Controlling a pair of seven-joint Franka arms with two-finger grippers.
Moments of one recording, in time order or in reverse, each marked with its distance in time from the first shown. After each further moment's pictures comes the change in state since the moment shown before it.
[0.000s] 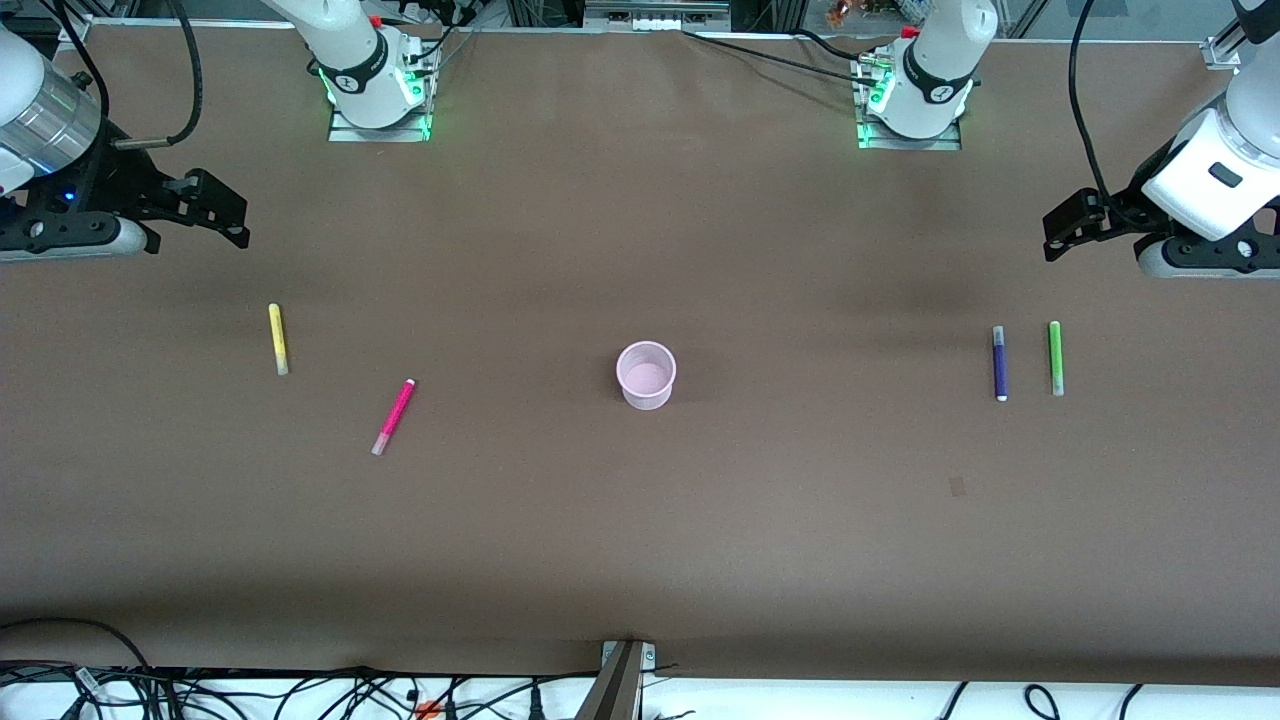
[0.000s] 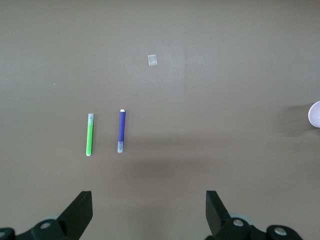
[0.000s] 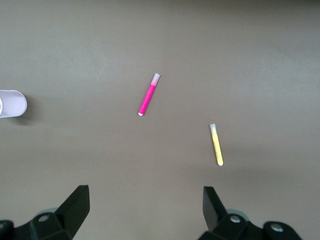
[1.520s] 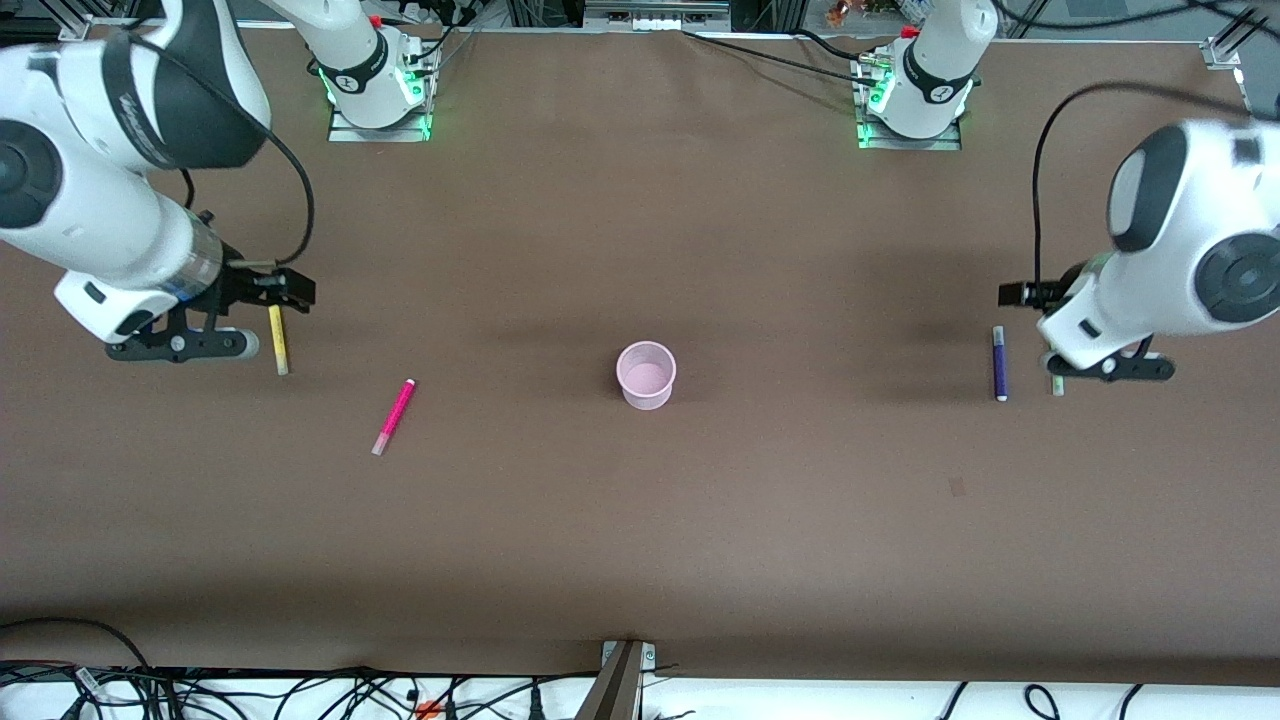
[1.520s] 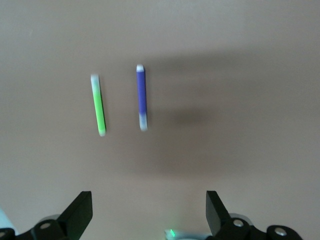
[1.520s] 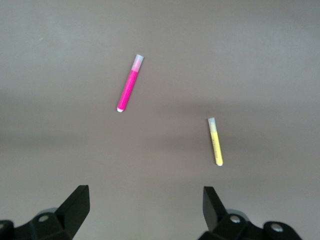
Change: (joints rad) left arm 0.026 0.283 0.027 -0.128 0.146 0.094 0.106; right arm 0.034 0.217 0.002 -0.052 -0.078 0.106 0.119
